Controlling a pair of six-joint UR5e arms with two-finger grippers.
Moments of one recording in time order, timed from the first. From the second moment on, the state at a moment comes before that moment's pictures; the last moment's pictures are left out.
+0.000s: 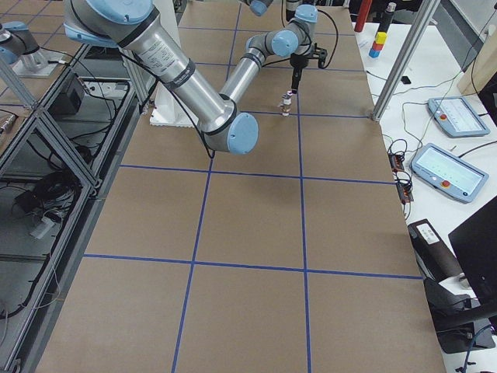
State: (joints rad) left arm -0.97 -1.95 -1.84 -1.50 -2.05 -0.60; right arm 0.85 -0.77 1.71 -1.88 2.12 1.04
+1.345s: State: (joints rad) left arm -1.53 -1.53 -1.81 -1.50 -2.29 0.11; right arm 1.49 -1.48 1.69 -1.73 2.27 0.04
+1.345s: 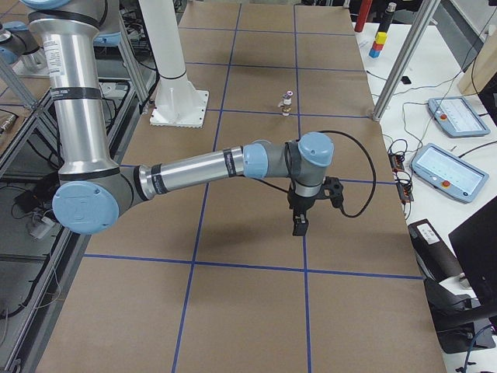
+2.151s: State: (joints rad) left arm -1.57 -1.50 -1.76 -1.50 -2.29 0.10; right arm 1.53 -1.54 1.70 -1.67 2.28 0.08
